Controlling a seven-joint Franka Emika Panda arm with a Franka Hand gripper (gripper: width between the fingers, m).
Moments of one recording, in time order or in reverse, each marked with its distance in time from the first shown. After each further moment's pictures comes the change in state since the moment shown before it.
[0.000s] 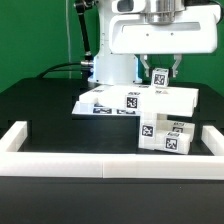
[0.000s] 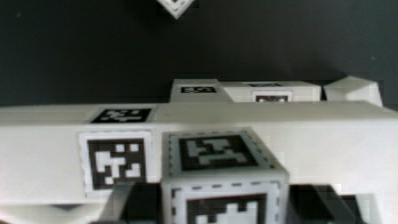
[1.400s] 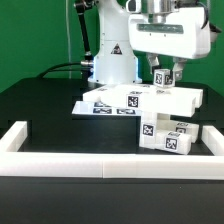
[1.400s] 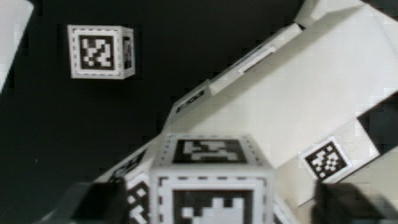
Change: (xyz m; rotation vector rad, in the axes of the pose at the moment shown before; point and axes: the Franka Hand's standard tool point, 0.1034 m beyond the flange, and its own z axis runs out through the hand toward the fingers) arm -0.004 -0.007 0.001 0.013 -0.008 0.646
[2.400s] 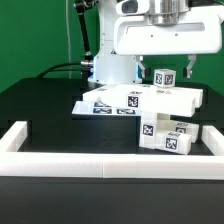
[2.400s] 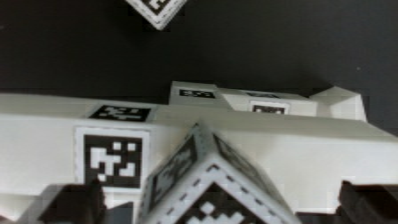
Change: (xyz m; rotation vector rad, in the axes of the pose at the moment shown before) arm -0.002 0.001 0.001 -0.004 -0.001 -0.764
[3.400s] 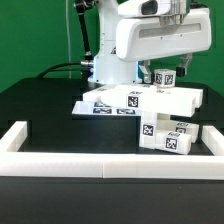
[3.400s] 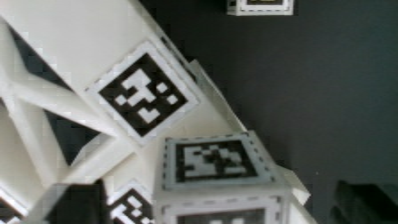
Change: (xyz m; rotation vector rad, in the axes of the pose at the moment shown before) arm -0.001 0.001 0.004 -0.015 0.007 -0.740
